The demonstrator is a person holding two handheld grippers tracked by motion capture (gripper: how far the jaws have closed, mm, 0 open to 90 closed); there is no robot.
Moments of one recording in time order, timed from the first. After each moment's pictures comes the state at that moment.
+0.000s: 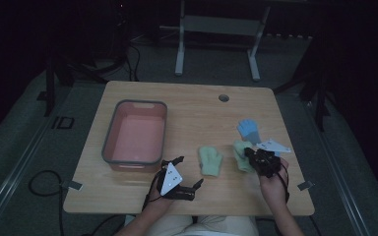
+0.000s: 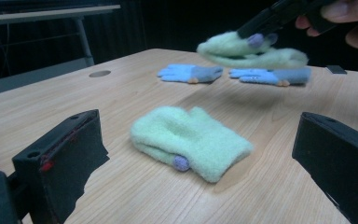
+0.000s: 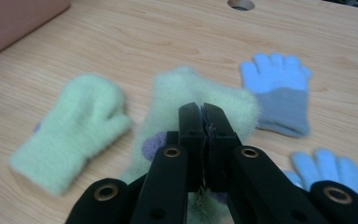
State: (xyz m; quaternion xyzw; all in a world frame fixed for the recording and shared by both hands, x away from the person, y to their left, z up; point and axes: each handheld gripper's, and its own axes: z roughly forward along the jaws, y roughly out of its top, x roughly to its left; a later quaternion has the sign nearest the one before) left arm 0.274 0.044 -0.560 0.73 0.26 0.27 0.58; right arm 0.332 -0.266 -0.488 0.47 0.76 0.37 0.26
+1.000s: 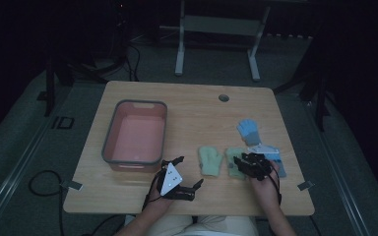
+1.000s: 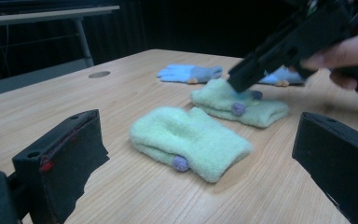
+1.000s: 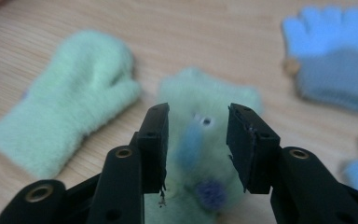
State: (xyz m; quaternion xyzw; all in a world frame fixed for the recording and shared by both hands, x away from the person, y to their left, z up) left arm 0.274 0.044 -0.560 0.73 0.25 0.27 0.58; right arm 0.345 -0.262 -0.527 0.47 0.78 0.36 0.21
